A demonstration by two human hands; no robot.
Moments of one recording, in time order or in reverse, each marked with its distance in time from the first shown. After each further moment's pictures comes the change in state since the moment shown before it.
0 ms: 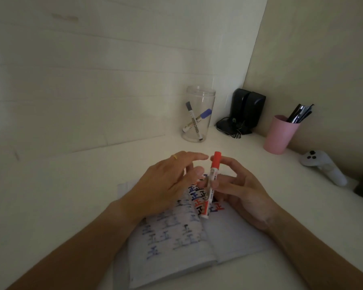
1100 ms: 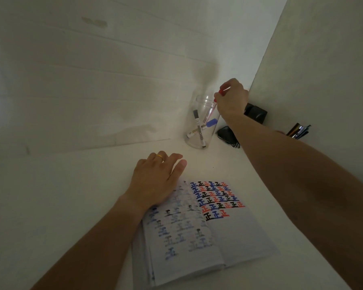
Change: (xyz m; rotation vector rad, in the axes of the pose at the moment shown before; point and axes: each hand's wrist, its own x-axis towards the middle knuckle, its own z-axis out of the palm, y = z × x) left_hand -0.001 -0.047 -0.013 0.503 0.119 -0.263; right_hand 0.239 -0.110 0.000 -1.146 0.853 -0.405
